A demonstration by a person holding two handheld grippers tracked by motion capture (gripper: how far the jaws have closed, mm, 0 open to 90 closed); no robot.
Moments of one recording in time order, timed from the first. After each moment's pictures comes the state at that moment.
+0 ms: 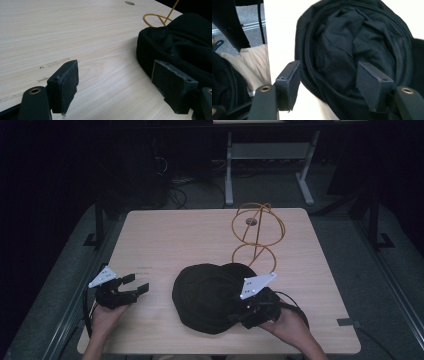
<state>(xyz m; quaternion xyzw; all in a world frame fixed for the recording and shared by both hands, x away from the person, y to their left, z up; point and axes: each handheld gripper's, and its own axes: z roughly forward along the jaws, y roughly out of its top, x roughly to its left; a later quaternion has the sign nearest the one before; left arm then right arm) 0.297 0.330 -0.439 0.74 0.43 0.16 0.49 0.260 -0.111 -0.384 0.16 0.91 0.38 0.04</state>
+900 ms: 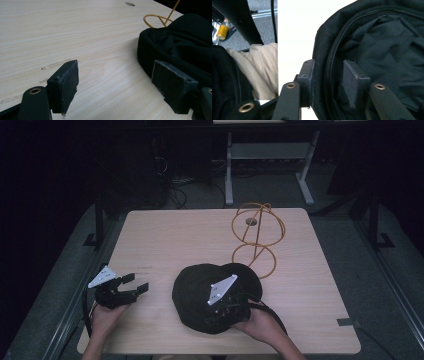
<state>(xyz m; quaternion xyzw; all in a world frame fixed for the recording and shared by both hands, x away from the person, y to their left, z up) 0.298 0.331 -0.439 0.74 0.43 0.16 0.50 0.269 -0.042 -0.400 0.10 0.93 0.34 0.00</state>
